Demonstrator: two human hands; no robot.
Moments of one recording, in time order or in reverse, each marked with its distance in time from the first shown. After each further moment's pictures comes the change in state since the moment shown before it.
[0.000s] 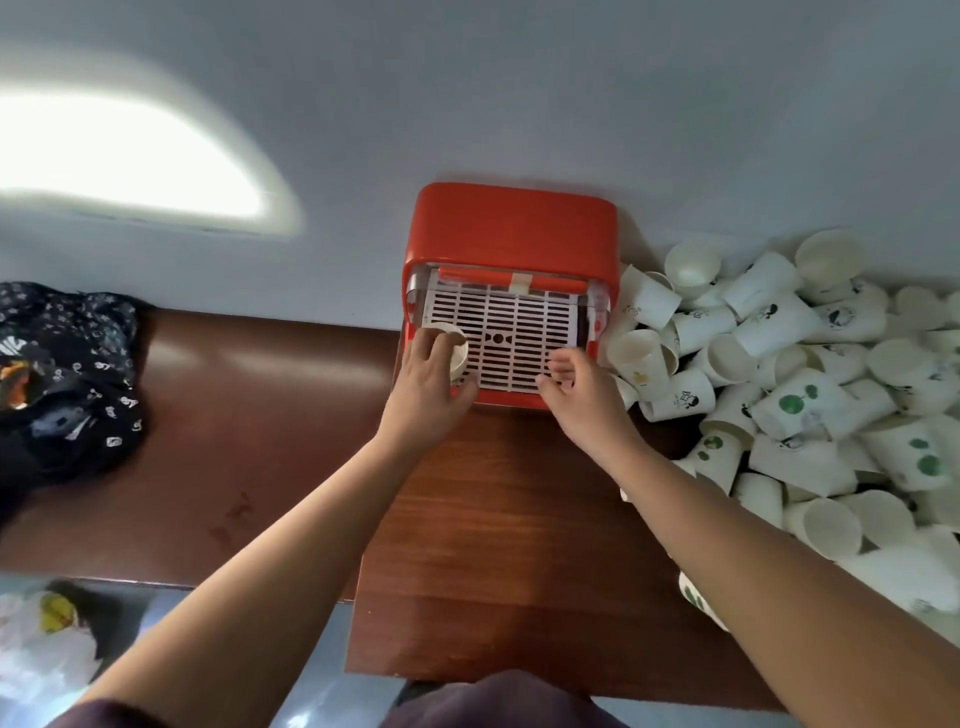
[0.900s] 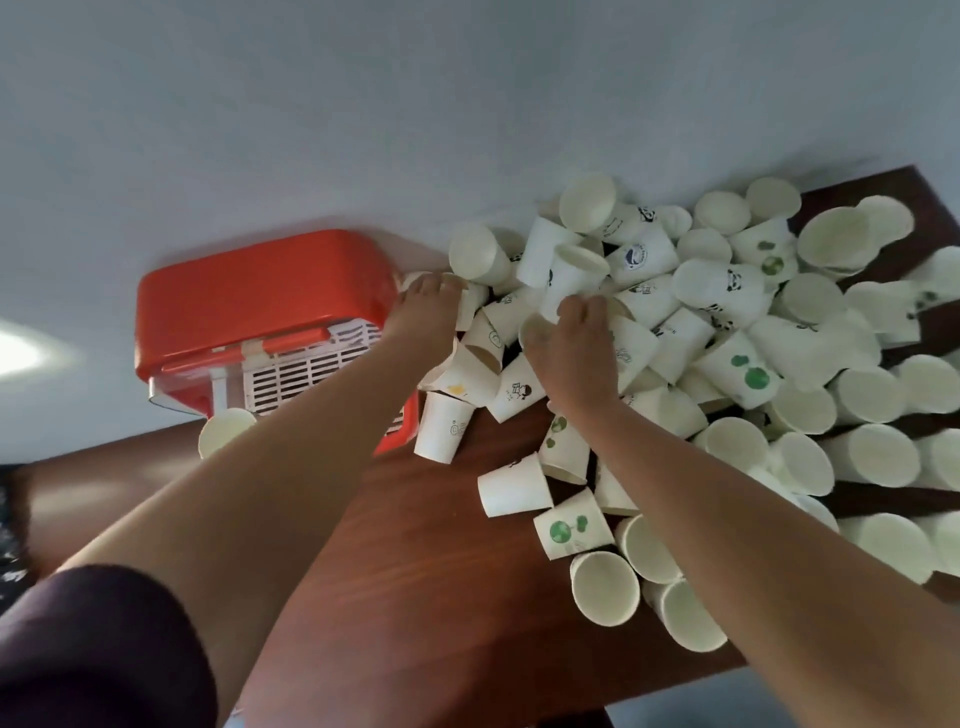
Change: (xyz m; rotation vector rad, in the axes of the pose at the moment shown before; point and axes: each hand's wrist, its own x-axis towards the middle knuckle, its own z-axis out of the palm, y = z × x) left_hand 0.153 0.189 0.167 0.643 -0.401 0.294; right_hand 0.038 0.172 -0.141 -0.453 0.509 0.155
